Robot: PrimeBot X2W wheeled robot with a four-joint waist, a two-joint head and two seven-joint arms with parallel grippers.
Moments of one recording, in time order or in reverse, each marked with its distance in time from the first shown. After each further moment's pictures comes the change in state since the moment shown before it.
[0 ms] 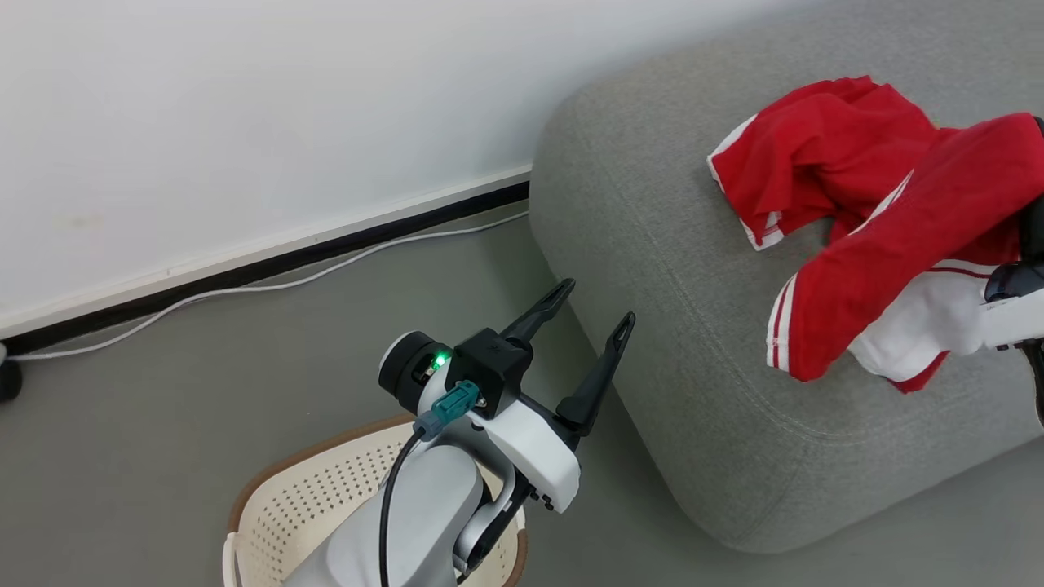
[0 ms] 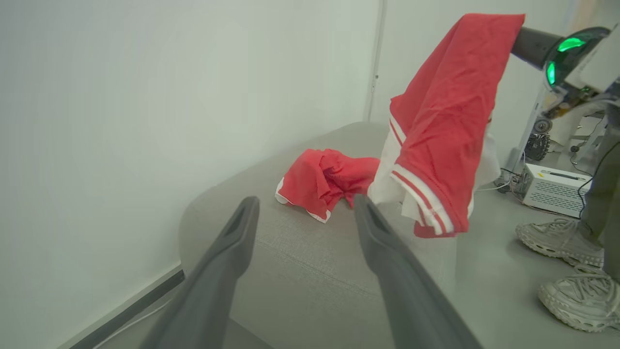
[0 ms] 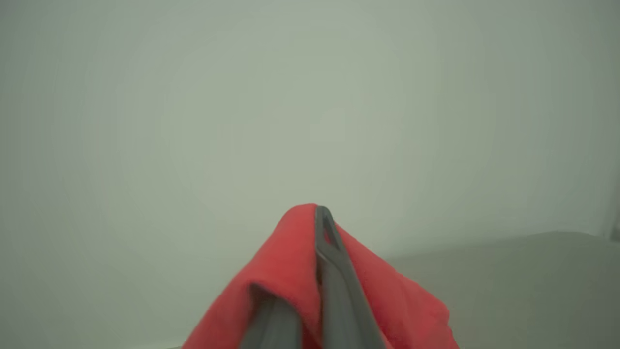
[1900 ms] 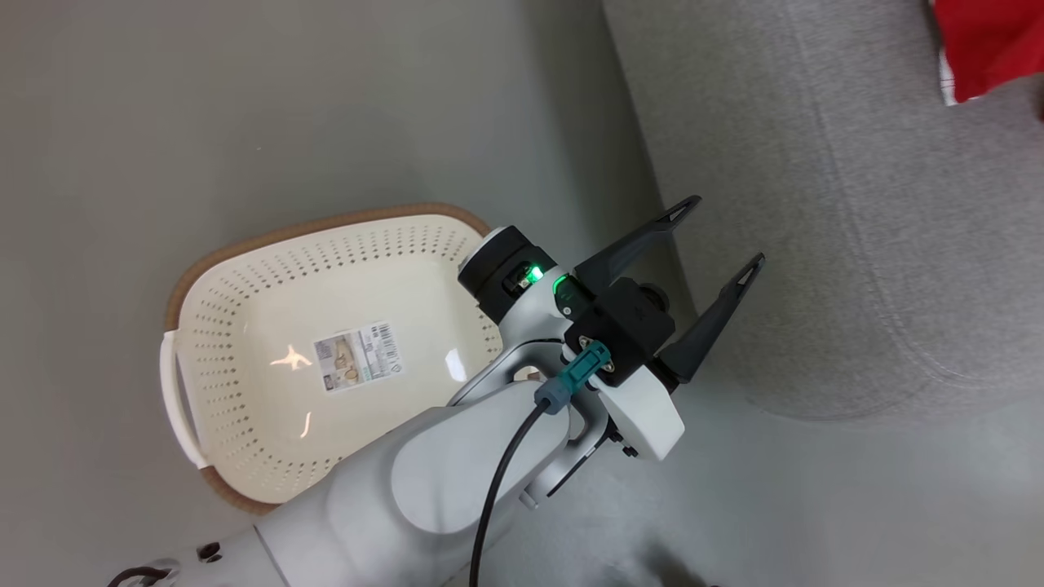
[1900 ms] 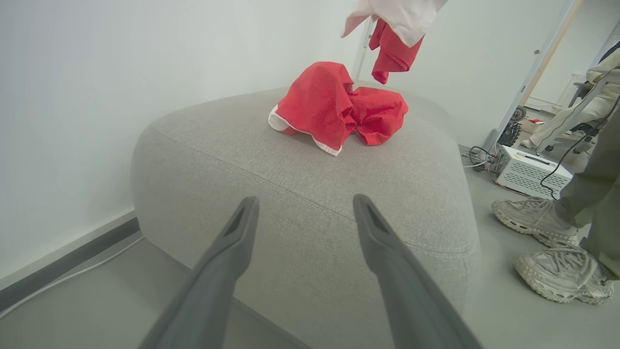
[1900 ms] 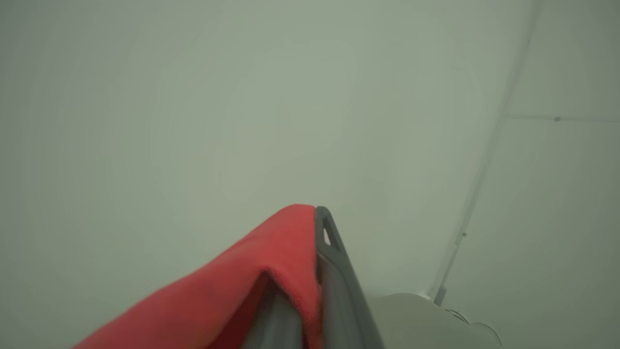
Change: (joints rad) left arm -0.317 0.011 -0.327 -0.066 -0.049 0.160 0.000; right arm -0.516 -0.348 -0.342 0.307 -0.076 0.000 0.000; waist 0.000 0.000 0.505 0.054
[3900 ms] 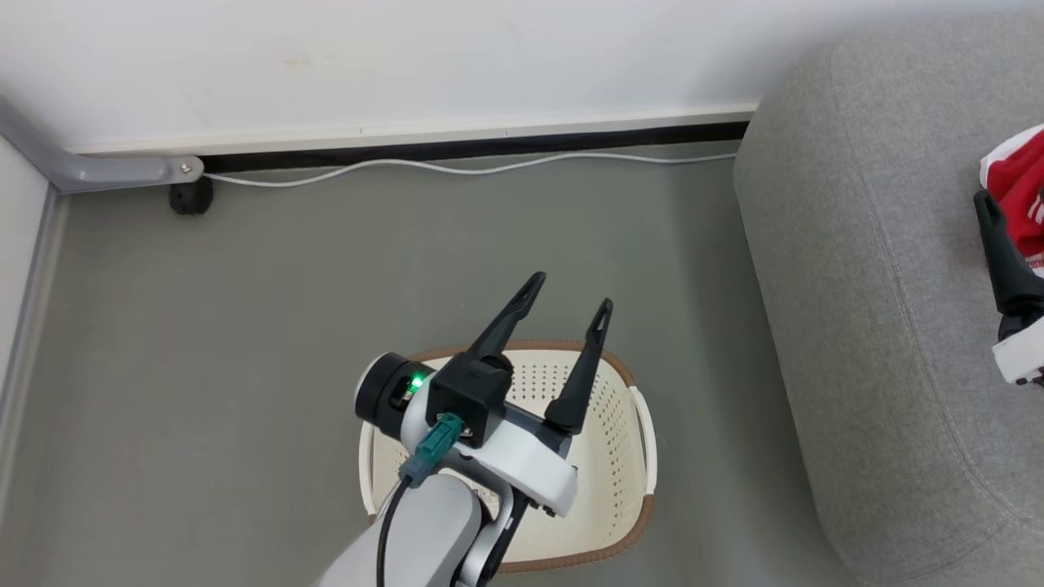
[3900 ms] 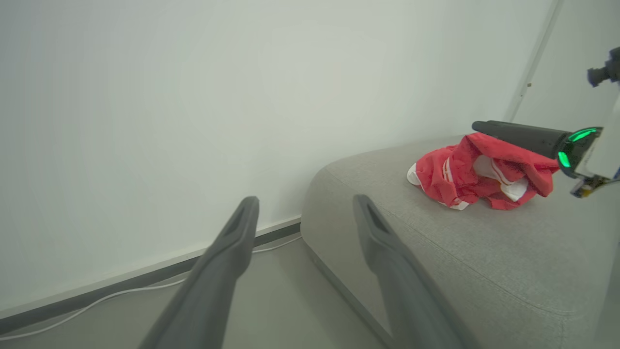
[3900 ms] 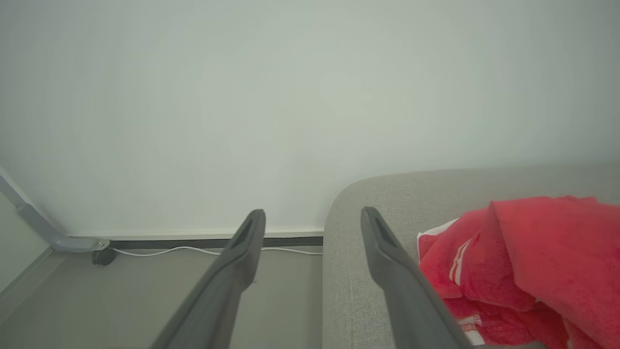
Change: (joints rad) left arm 0.412 -0.009 0.382 -0.099 0.124 -0.007 0.000; right arm 0.463 0.195 0.596 -0.094 0.306 0.000 0.000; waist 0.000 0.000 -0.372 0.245
